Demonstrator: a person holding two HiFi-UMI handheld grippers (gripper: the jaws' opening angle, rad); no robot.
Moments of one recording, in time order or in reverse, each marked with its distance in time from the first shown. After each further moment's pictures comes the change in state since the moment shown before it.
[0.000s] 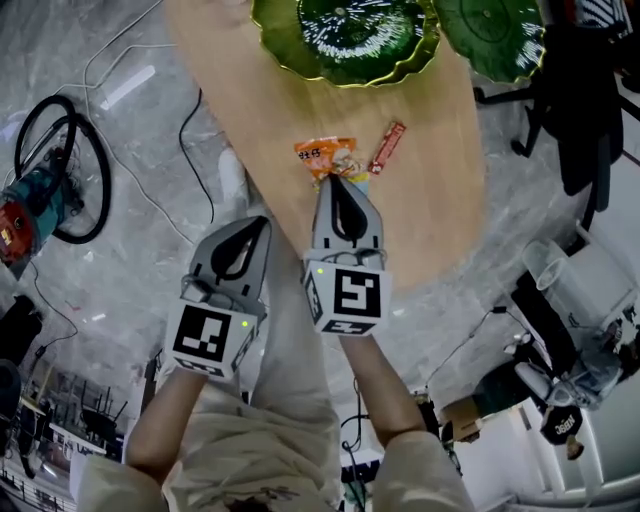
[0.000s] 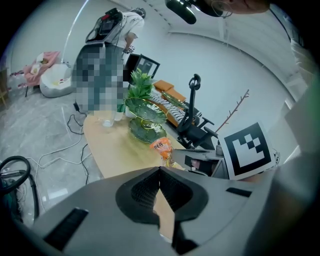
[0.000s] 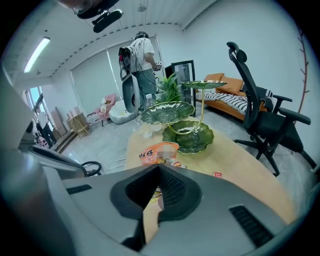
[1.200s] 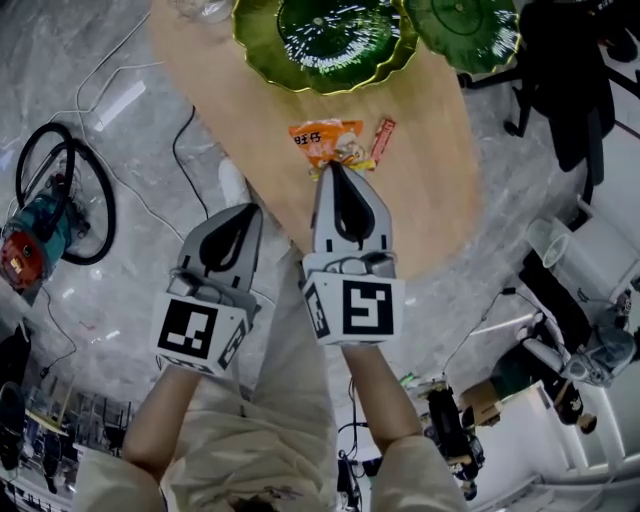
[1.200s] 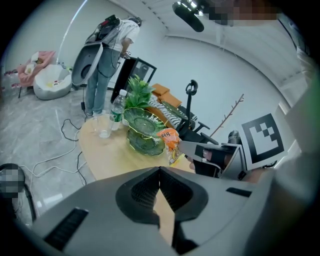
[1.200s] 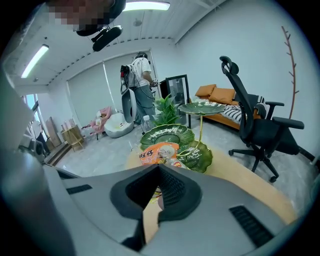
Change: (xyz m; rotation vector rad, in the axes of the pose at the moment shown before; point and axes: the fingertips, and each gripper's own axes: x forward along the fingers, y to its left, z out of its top) left arm -0.004 0.016 0.052 0.020 -0.038 -0.059; right arm -0.014 0.010 0.078 0.048 -0.154 -0.045
